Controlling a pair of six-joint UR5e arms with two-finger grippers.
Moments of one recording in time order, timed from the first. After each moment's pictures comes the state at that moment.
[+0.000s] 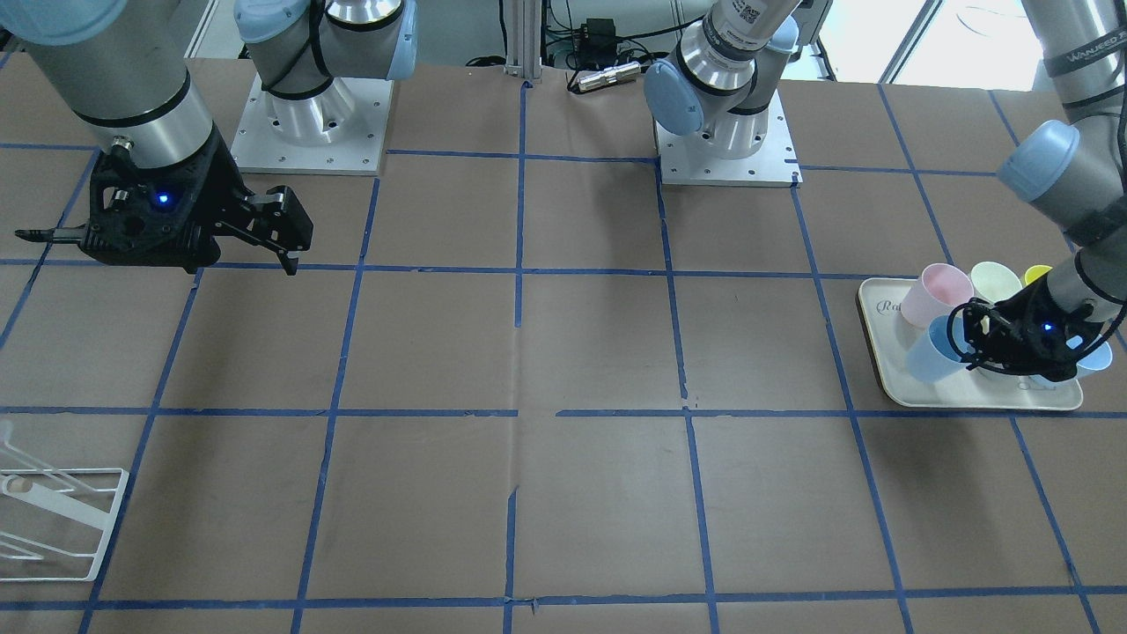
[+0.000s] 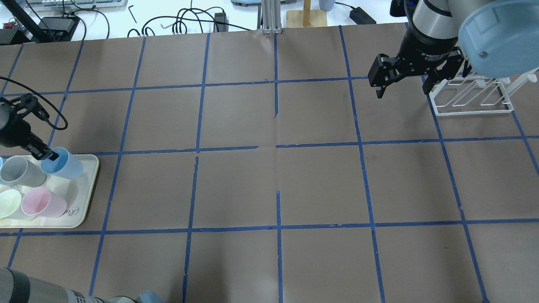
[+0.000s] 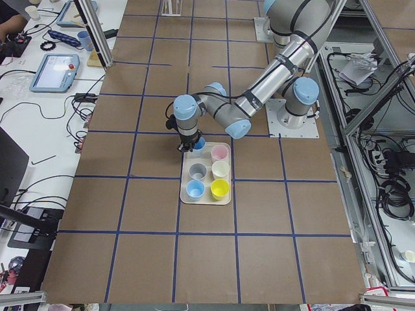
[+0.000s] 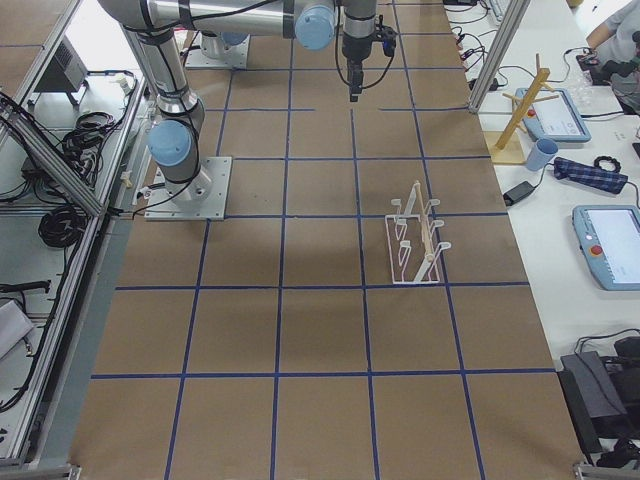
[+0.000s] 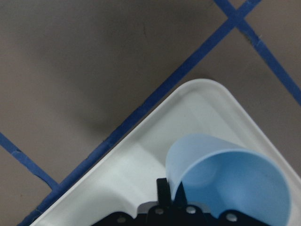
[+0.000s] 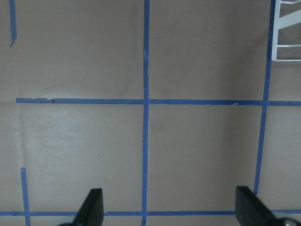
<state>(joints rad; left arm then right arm) -0.90 -1.88 -1.80 -1.09 1.55 1.38 1.55 -1.51 1.58 -1.64 -1.60 -0.05</state>
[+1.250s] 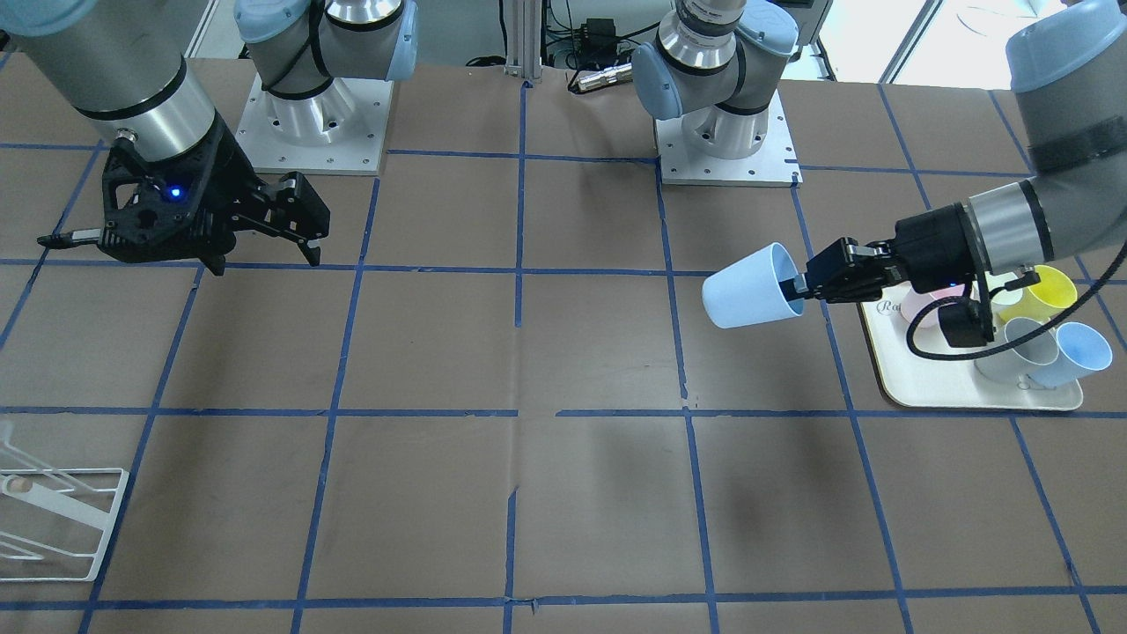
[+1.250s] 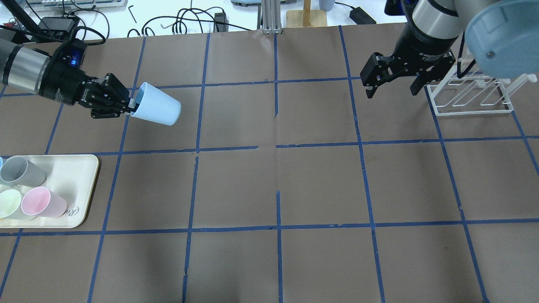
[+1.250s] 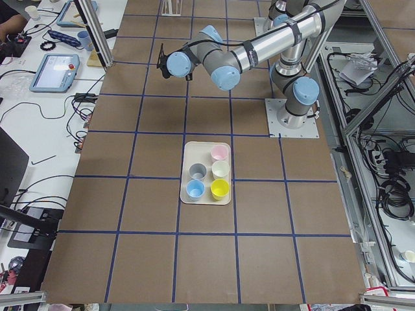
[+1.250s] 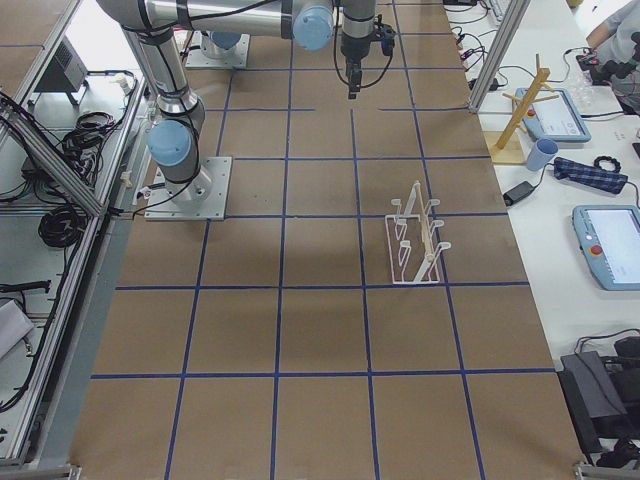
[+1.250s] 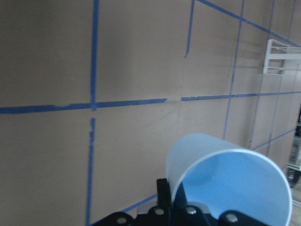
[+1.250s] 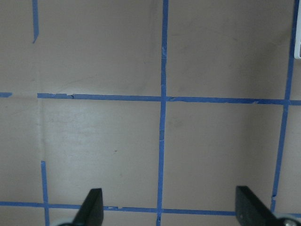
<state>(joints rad) -1.14 -1.73 -1.66 -1.91 0.79 0.53 1.53 -1.52 1.59 -1.64 -1.47 -0.17</state>
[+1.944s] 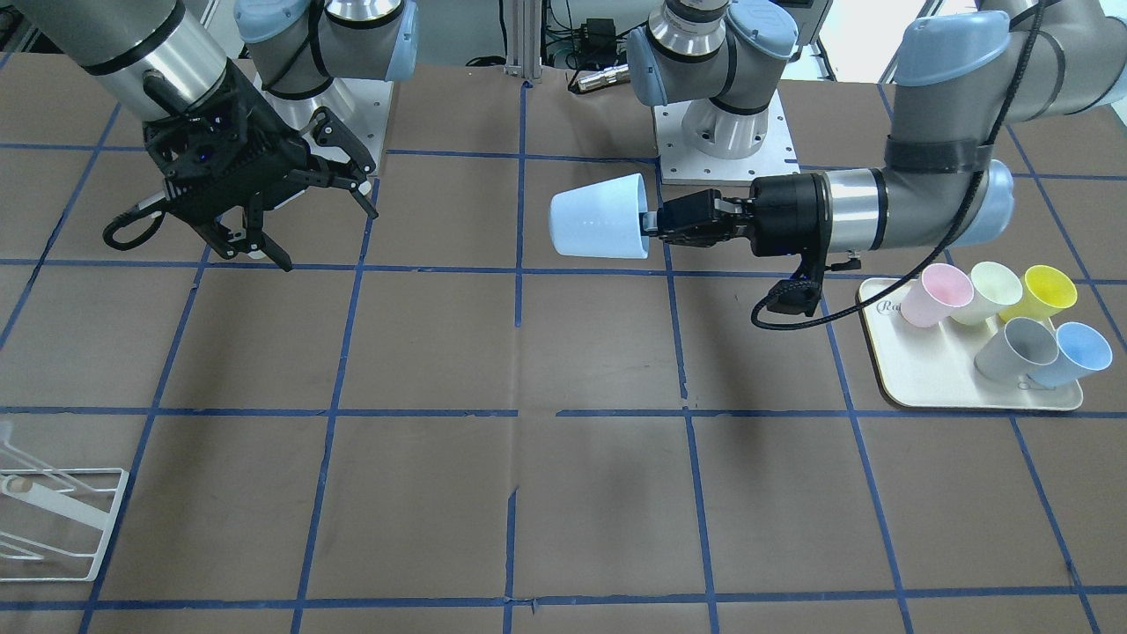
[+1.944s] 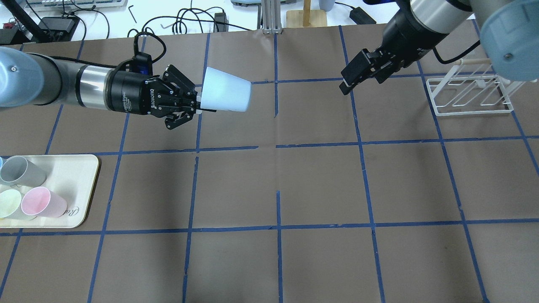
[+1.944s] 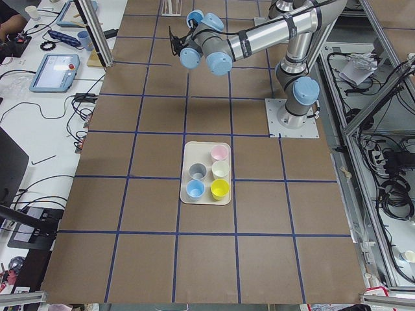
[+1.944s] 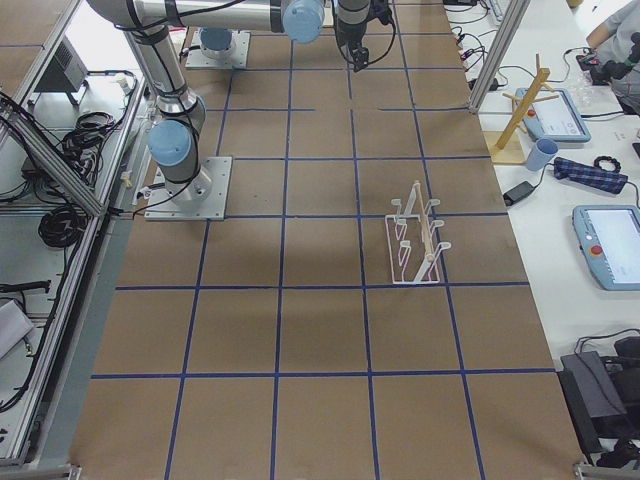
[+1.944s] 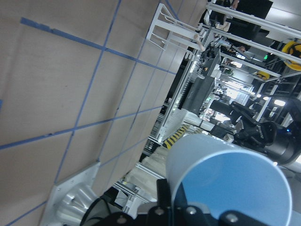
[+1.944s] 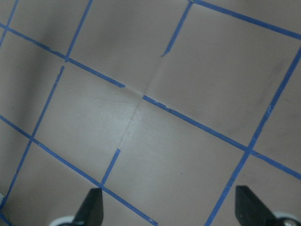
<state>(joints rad) -1.34 -1.70 -1.76 -2.22 0.35 0.54 1.53 -1.57 1.59 -1.64 -1.17 -0.54</state>
